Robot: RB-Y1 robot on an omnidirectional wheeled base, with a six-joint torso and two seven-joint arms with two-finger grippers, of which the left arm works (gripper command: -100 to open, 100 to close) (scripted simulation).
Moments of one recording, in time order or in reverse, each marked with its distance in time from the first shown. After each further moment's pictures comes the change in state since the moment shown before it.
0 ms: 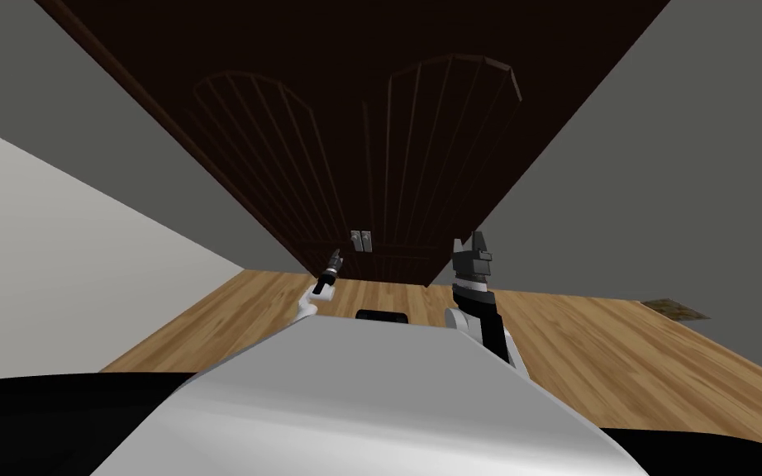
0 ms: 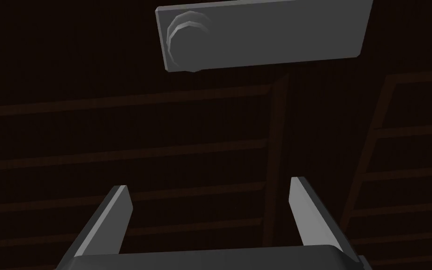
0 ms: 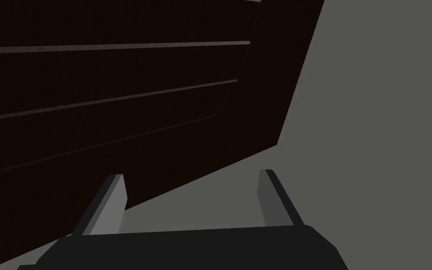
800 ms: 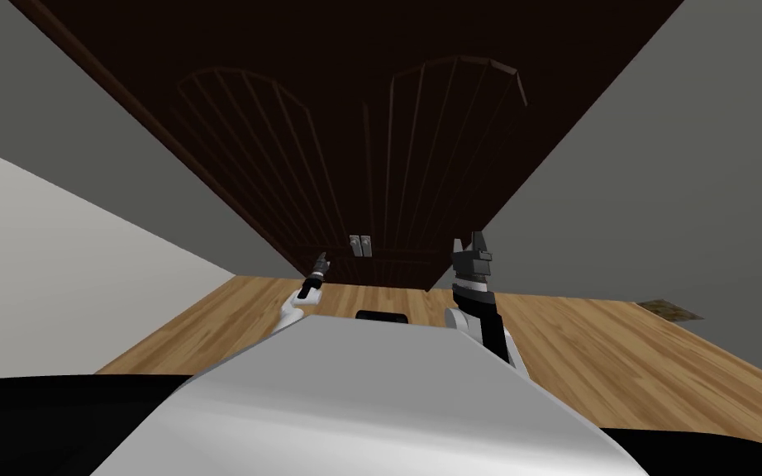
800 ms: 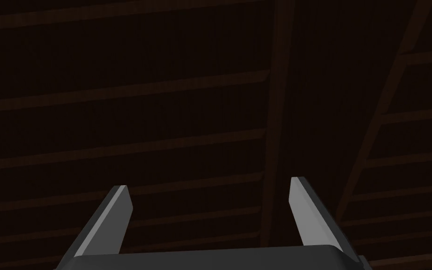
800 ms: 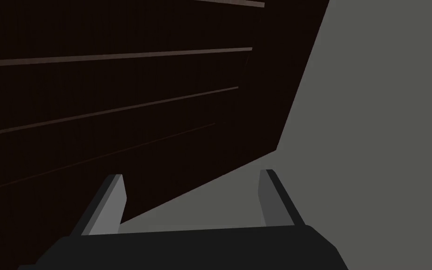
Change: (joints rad) arm 0.031 0.087 0.099 0.072 0.035 -0.019 0.028
